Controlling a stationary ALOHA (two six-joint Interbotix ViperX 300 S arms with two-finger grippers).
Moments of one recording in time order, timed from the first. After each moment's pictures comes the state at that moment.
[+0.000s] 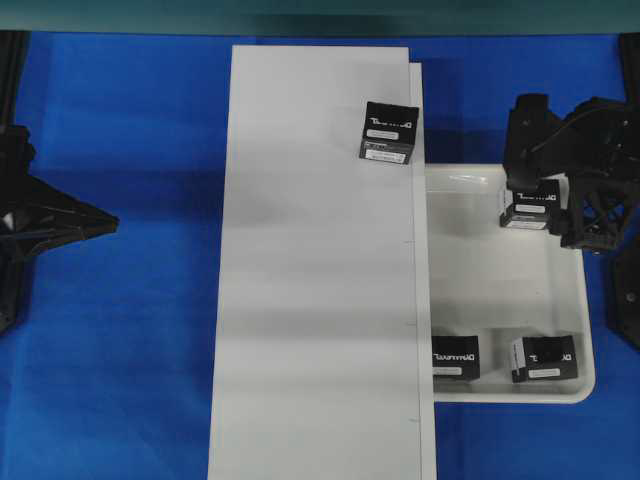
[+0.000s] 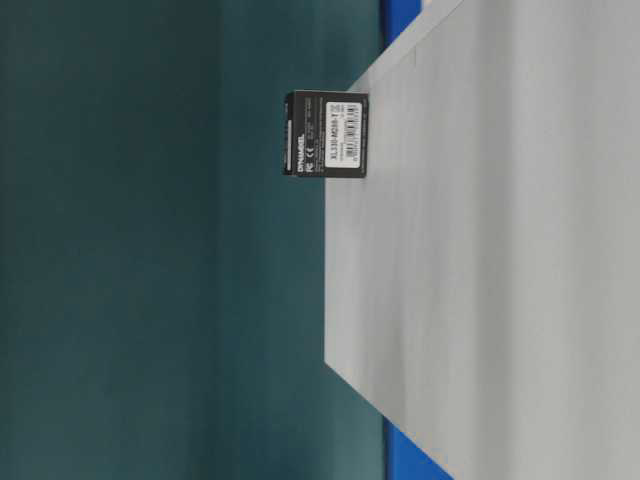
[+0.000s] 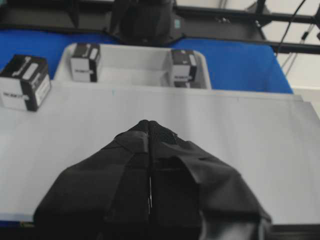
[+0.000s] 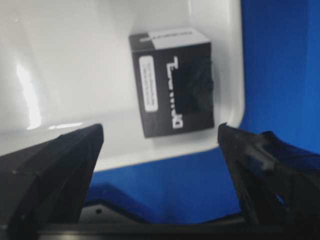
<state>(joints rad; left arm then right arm) 0.00 -1.01 1.05 0.01 0.06 -0.08 -0.38 -0.50 0.90 -0.08 0.97 -0.23</state>
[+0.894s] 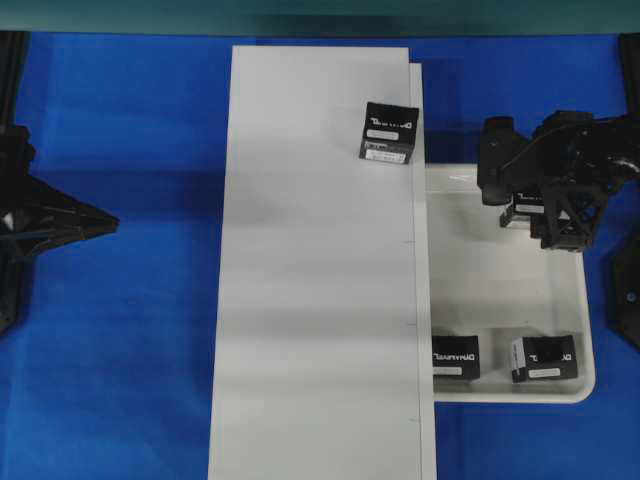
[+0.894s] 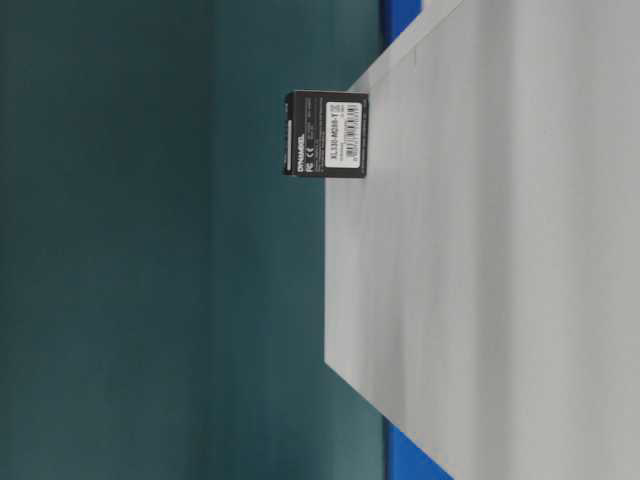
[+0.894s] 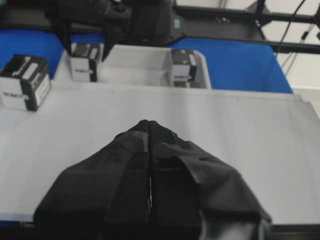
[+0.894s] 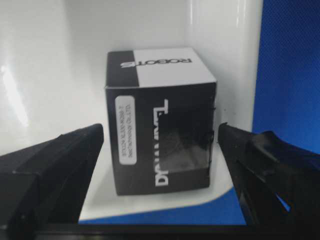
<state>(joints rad) 0.00 -1.01 1.05 0.02 0.06 -0.08 -0.45 -0.30 0.97 -0.09 0.74 -0.34</state>
